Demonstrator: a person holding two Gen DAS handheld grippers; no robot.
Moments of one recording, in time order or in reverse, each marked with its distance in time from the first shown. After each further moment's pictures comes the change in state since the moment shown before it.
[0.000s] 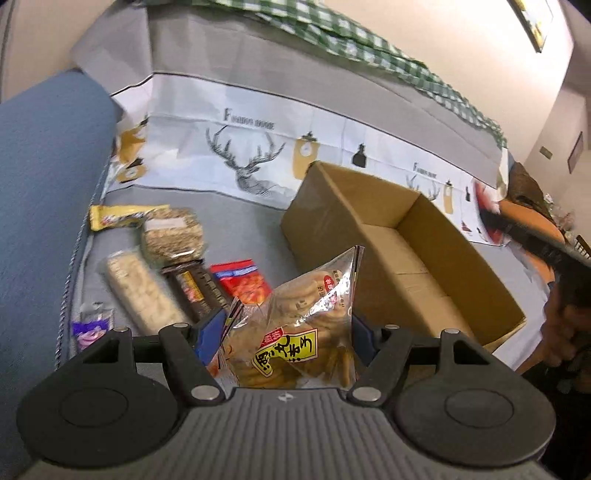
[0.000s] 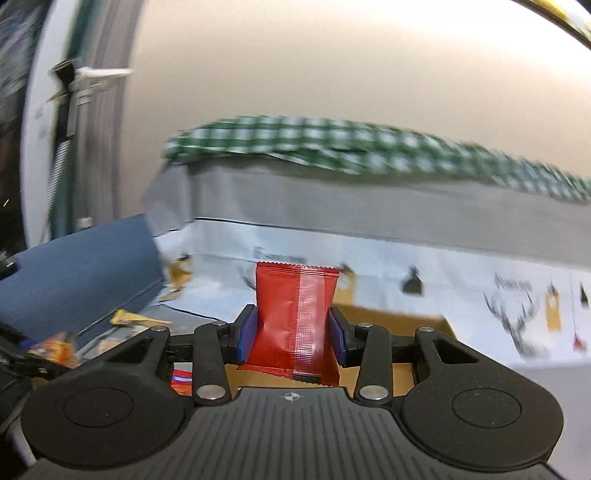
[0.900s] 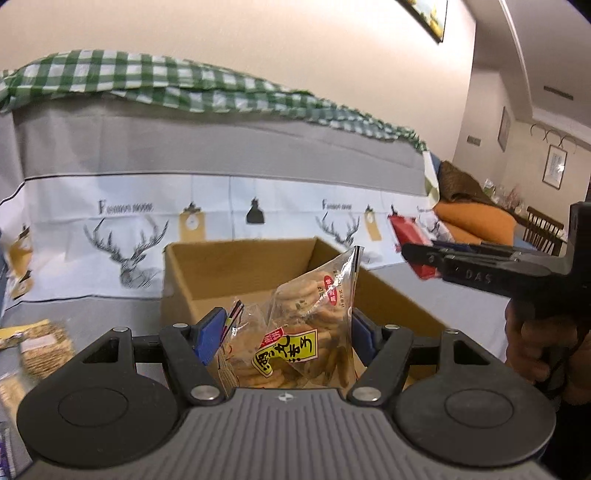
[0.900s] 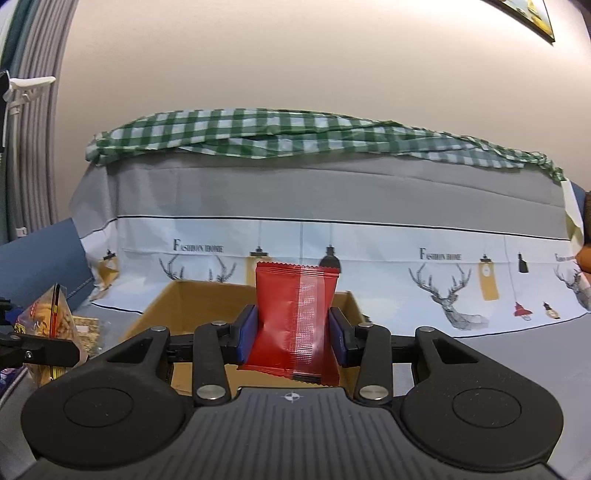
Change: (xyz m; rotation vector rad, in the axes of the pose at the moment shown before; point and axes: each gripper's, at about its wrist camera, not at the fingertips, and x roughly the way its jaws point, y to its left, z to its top) left arm 0.050 -0.136 0.022 0.239 -0.213 -0.158; right arm -0.019 -0.057 -0.010 0.022 -0.001 -0.189
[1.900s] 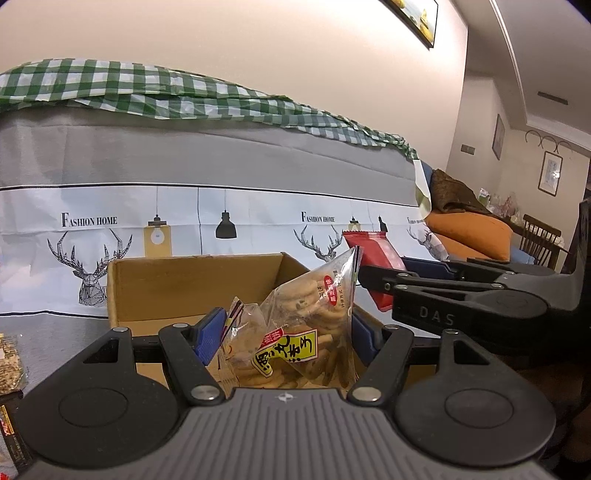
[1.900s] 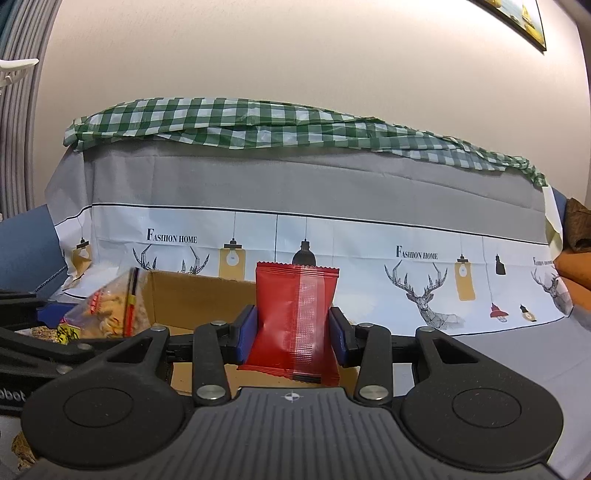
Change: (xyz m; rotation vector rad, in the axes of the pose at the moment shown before) left arm 0.051 -0.049 0.006 0.007 -0.040 -0.018; right arm 0.010 0.004 -0.003 -0.034 0.017 -0.073
